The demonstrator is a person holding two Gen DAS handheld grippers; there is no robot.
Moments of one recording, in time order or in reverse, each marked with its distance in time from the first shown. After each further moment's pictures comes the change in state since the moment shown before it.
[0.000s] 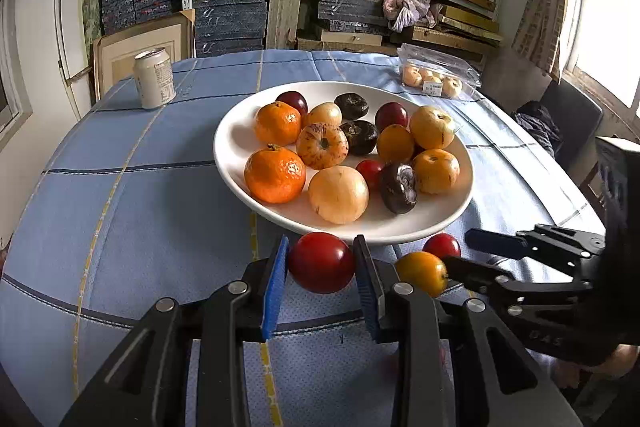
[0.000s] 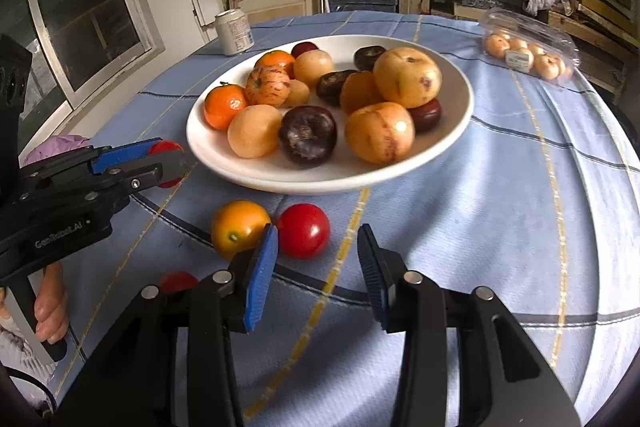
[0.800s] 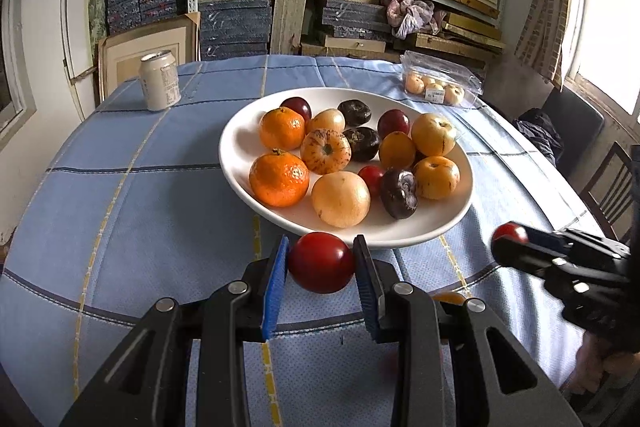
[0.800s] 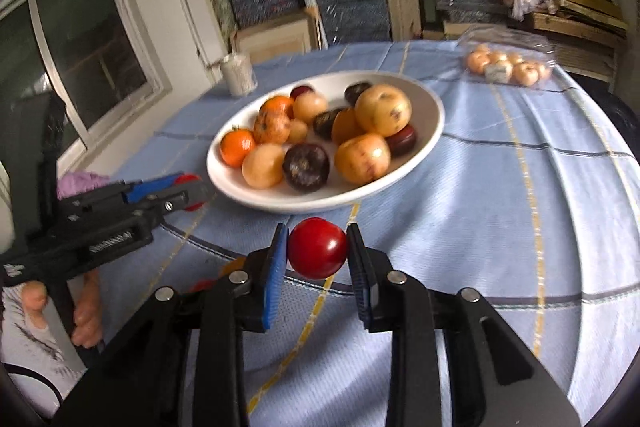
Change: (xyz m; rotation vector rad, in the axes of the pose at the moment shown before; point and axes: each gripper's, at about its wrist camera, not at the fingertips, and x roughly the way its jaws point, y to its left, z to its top) left arm -0.007 -0.001 -0.002 -0.014 -0.025 0.014; right arm -0.053 -0.016 -0.011 0.091 -0.154 0.045
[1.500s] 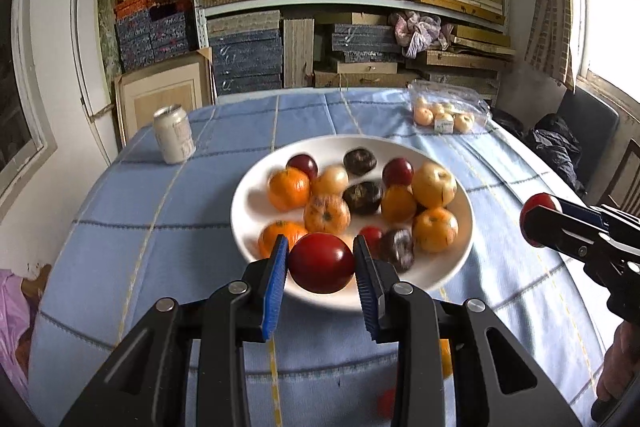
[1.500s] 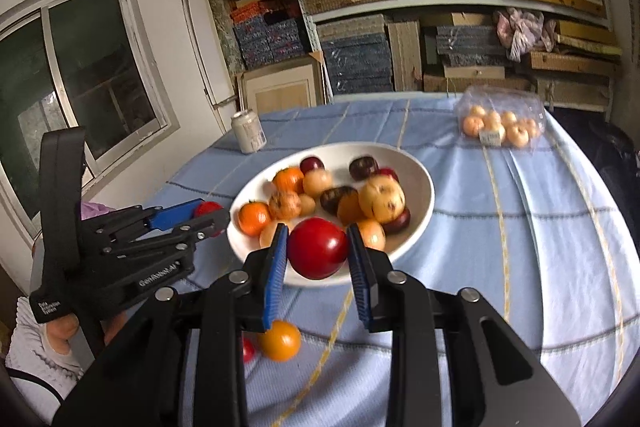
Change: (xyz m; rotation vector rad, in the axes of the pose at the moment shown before) left arm -0.013 -0.027 0.045 0.062 -0.083 0.102; right arm -0.037 0.014 0.050 -0.041 -0.129 0.006
